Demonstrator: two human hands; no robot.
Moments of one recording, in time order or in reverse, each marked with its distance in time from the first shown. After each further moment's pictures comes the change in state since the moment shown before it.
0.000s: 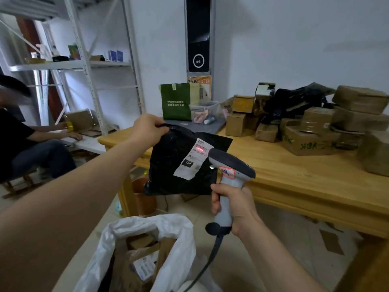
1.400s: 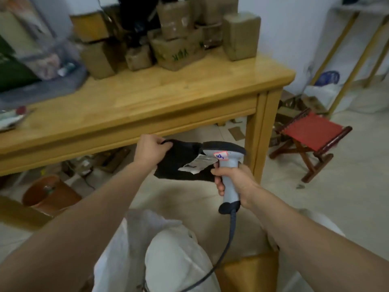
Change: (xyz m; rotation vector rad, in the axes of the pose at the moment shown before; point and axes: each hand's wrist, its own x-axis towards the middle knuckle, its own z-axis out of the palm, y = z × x) left_hand -0.132 0.062 0.304 -0.037 -0.643 0.173; right_hand -0.062 0.066 -0.246 0.055 0.538 0.227
